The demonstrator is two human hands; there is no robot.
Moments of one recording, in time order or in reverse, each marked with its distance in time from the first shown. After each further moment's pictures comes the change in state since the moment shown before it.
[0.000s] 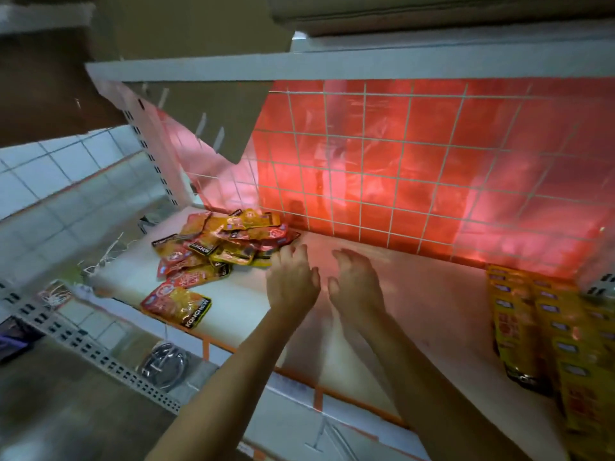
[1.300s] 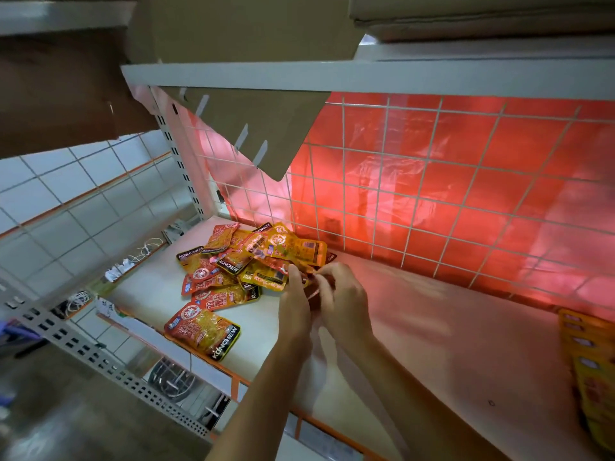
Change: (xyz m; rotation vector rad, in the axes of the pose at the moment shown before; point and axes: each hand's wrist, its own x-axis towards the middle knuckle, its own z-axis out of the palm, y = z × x) left_hand 0.020 -0.045 -0.004 -1.522 -0.059 -0.851; right_hand 0.030 -0.075 0.036 0.590 0.212 -0.141
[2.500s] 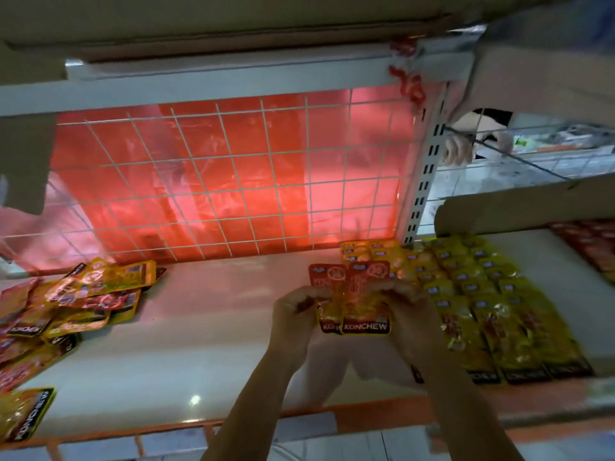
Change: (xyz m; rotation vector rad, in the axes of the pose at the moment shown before) left_hand -0.158 -0.106 0.133 0.227 -0.803 0.083; right_hand -0.135 0.045 -0.308 0.494 0.442 0.468
